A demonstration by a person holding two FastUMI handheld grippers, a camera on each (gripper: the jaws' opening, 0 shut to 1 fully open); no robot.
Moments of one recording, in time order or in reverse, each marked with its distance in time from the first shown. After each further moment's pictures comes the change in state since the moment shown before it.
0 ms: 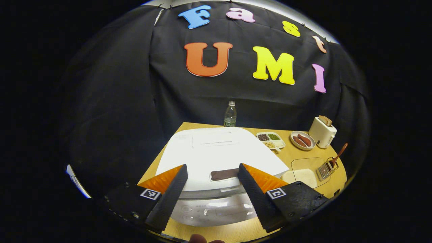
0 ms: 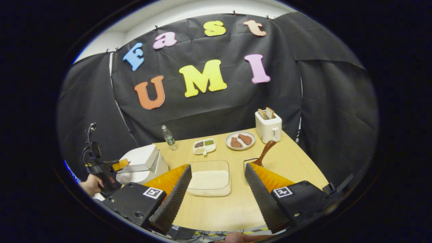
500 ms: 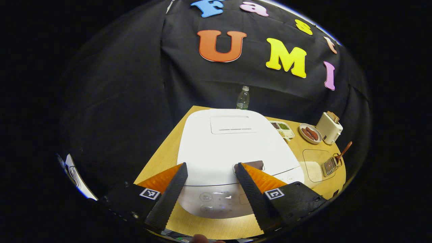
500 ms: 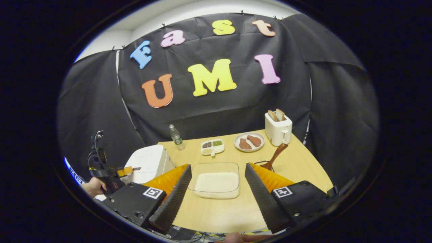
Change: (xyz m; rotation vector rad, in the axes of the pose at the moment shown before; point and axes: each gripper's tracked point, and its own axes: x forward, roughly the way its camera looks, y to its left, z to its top) left arm 0.000 0.023 -0.045 -0.033 0.166 0.033; right arm 0.014 0.031 0.005 -0.043 -0.002 0.061
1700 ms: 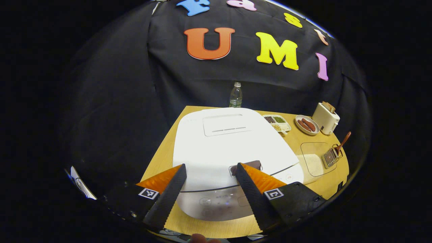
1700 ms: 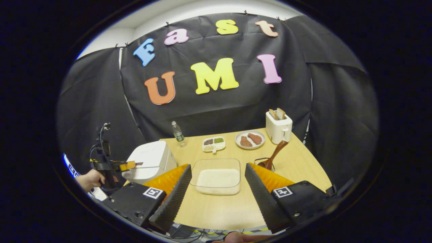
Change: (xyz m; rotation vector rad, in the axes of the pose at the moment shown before) left arm -0.001 -0.005 0.011 0.090 0.009 -0.029; right arm -0.015 0.004 -0.011 -0.001 0.013 -0.007
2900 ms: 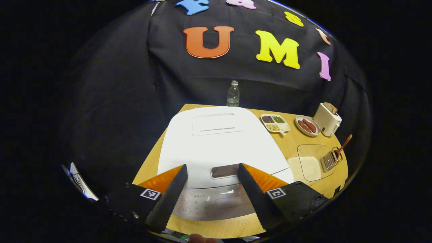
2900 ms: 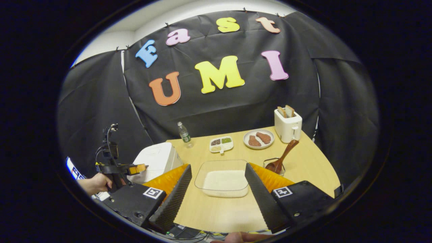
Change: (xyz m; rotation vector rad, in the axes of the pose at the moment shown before) left arm 0.005 -0.027 -0.001 -0.046 0.018 0.043; right arm 0.025 0.004 0.003 0.014 0.007 0.078
